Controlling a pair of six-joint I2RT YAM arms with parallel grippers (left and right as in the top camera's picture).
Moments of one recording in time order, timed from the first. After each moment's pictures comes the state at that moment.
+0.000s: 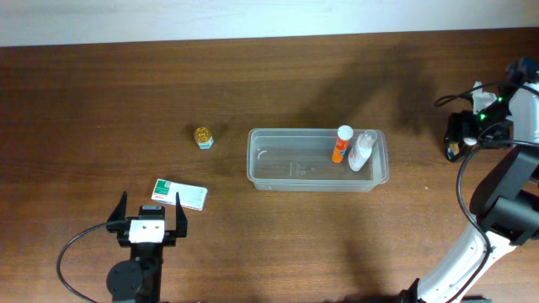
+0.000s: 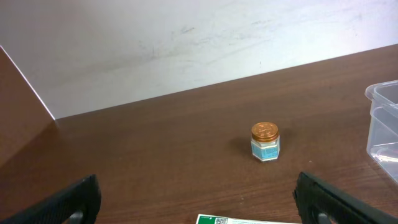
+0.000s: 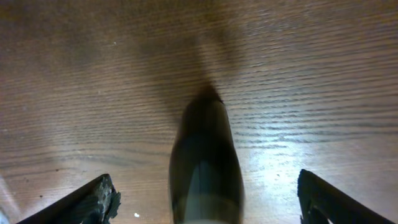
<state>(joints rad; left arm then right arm) 0.07 0.01 0.01 -0.07 0.03 0.23 -0.50 2.18 1.85 -1.20 -0.05 -0.33</state>
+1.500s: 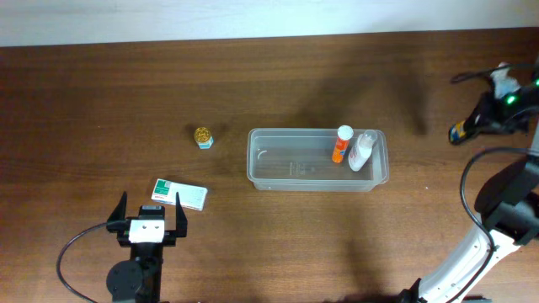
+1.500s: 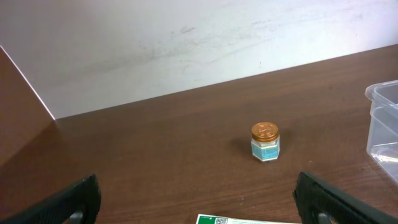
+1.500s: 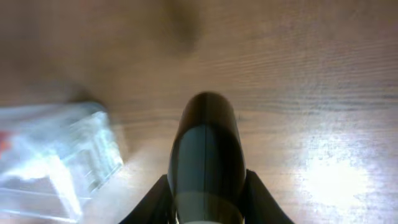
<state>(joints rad) 0.07 0.01 0.01 -0.07 0.03 0.23 -0.55 2.21 2.22 -1.60 -0.29 -0.34</state>
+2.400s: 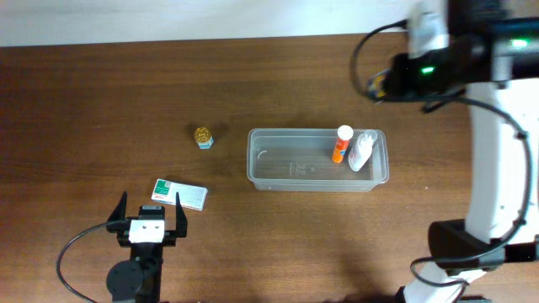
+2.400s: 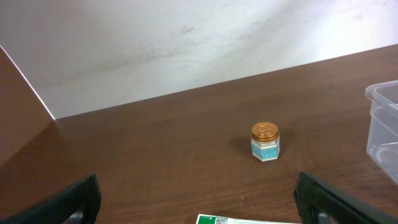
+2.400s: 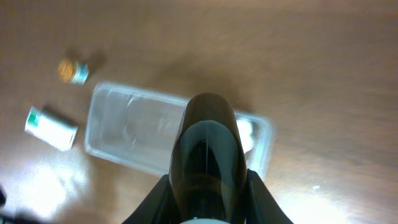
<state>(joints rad) 0.07 0.01 0.01 -0.07 0.03 0.23 0.10 1.87 2.41 -1.69 -0.21 0.00</state>
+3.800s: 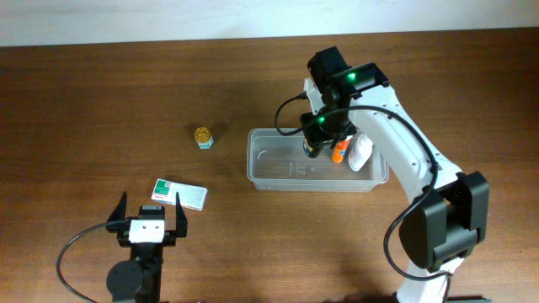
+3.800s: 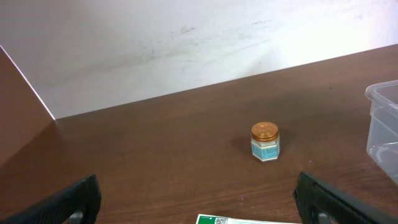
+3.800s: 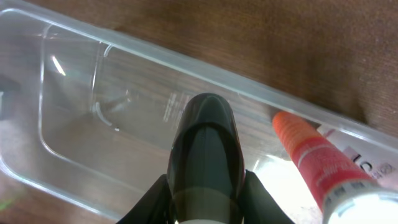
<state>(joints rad) 0.07 0.01 0.01 -0.07 0.03 0.23 0.36 1.95 1.76 -1.22 -0.14 0.11</state>
